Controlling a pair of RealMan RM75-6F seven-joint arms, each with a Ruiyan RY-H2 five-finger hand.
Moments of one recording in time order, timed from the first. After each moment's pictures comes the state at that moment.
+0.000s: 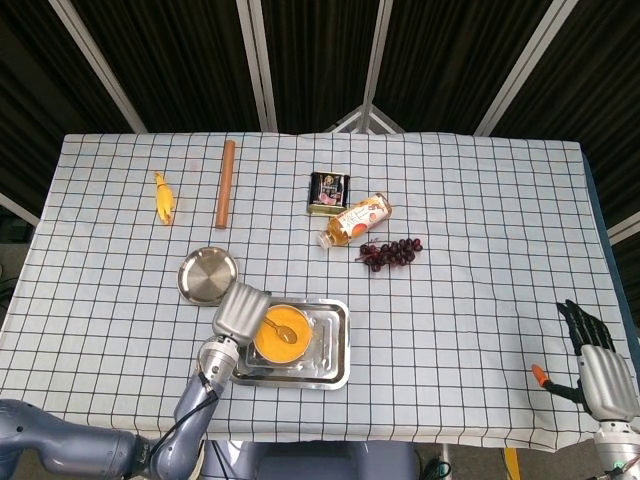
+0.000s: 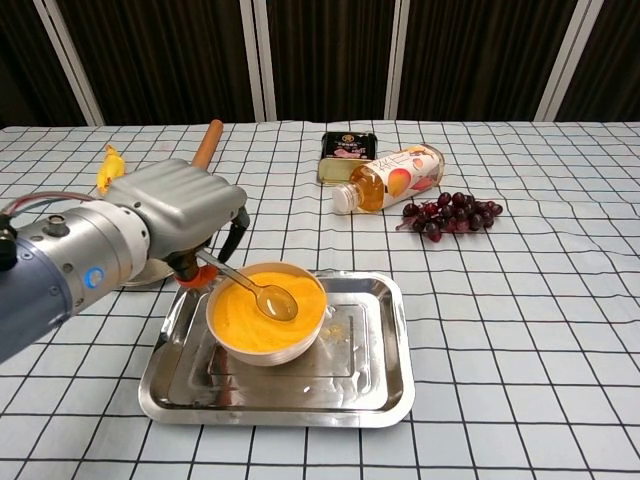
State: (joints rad) left arm -0.78 -1.77 -0.17 -1.78 0.79 1.32 1.33; right arm 0.03 -1.08 0.04 -1.72 -1.42 1.41 0.17
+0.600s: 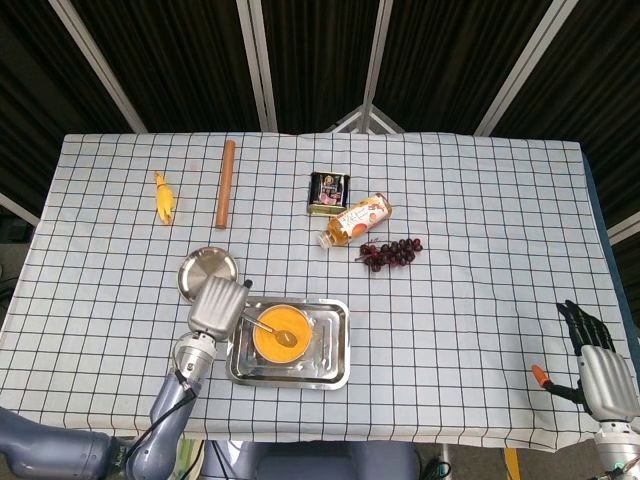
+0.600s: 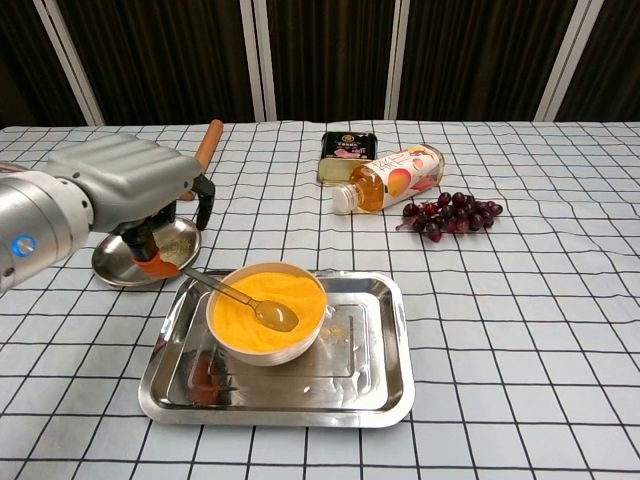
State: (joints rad) left arm -0.75 -1.63 -0.15 -1.89 0.81 1.37 1.21; right arm 0.03 -1.08 0.04 -1.73 -1.43 1.41 0.17
